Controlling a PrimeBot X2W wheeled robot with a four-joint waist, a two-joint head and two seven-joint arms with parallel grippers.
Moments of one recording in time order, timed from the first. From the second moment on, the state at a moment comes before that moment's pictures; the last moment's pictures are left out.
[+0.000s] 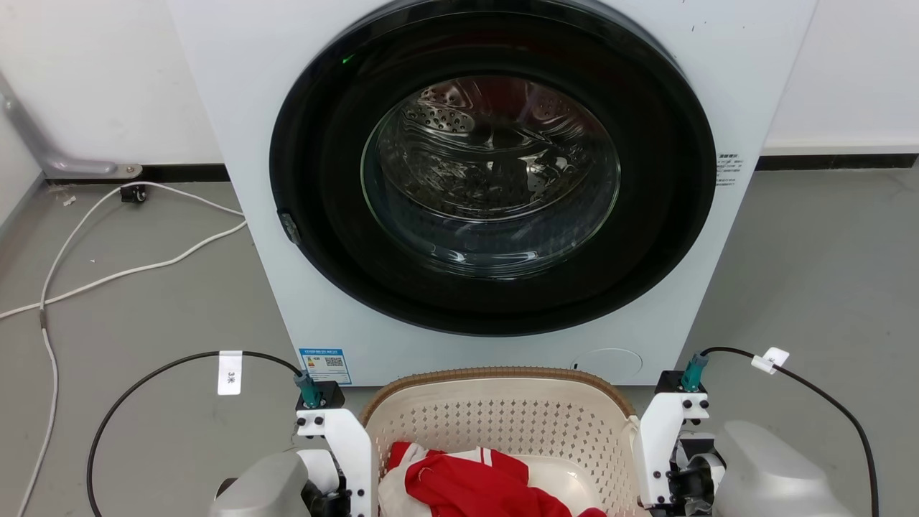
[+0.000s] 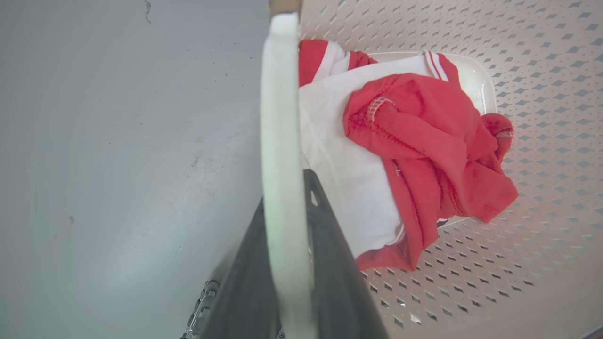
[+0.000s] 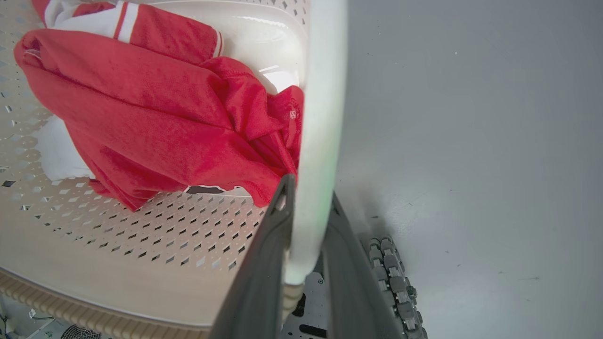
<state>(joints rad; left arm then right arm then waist) -0.63 0.12 -0.90 1.25 -1.05 -0.12 0.40 -0.67 -0.08 0.71 1.30 0.85 0.12 0.64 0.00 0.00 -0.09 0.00</state>
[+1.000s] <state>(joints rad) -0.64 0.12 -0.94 1.26 -1.09 -0.12 0.39 -0.66 -0.08 0.69 1.30 0.84 0.12 0.64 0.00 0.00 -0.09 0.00</state>
